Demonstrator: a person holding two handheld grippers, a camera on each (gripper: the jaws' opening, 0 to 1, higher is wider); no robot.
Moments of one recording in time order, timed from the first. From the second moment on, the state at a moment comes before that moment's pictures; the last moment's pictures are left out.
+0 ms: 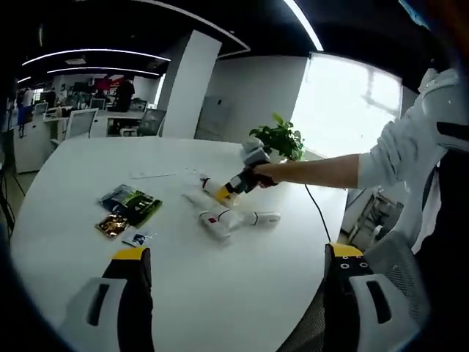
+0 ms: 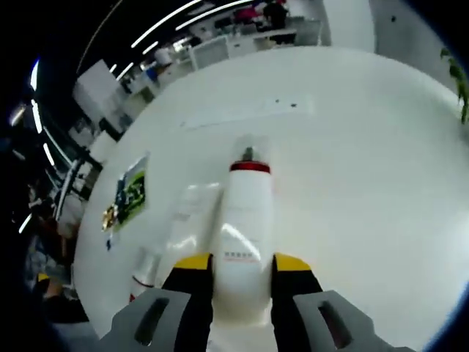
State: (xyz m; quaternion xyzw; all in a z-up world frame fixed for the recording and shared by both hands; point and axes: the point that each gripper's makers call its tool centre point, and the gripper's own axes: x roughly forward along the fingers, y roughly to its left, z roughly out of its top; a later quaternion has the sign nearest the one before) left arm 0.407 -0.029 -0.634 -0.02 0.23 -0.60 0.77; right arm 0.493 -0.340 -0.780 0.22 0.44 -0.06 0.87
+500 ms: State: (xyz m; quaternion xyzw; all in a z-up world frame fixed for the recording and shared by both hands) left arm 0.426 -0.089 -0.627 -0.13 0.26 -0.62 0.73; right arm 0.483 -0.334 -0.771 0.46 0.32 -0.04 0.83
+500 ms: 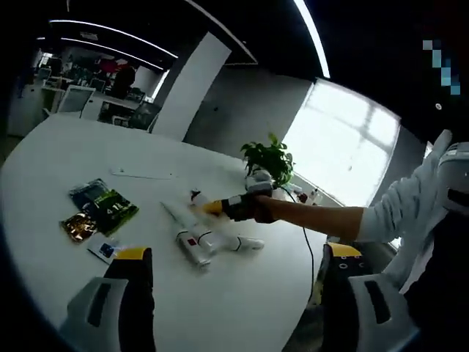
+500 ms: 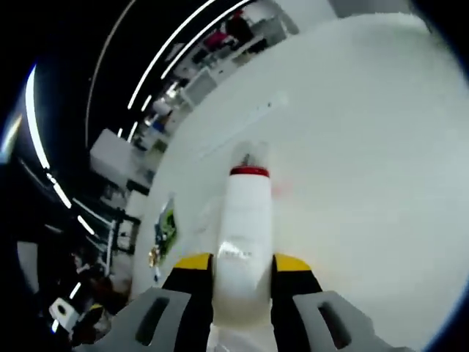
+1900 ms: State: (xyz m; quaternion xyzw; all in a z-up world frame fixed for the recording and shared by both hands) left arm 0.458 -0.201 -0.654 -0.37 0.37 -0.58 0.62; right arm 0.437 -0.258 -0.687 0.57 0.19 0.15 0.79
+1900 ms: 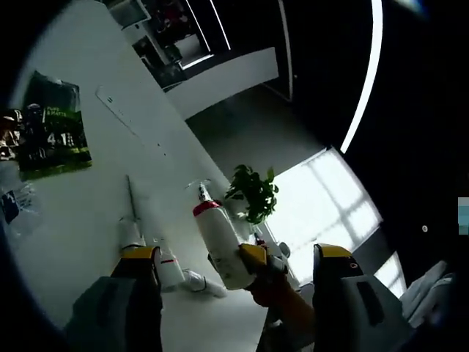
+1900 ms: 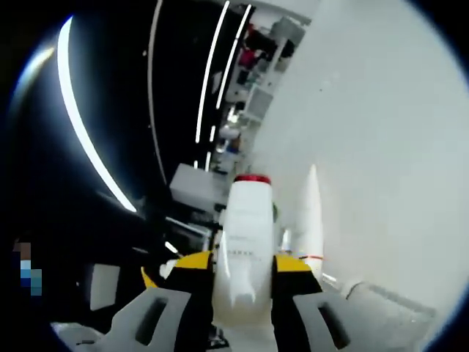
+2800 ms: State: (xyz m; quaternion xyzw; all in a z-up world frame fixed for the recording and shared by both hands) left arm 0.462 -0.201 -0.642 -0.37 0.37 -0.61 0.59; right arm 0.391 -0.164 -0.632 0.54 0.20 0.27 0.77
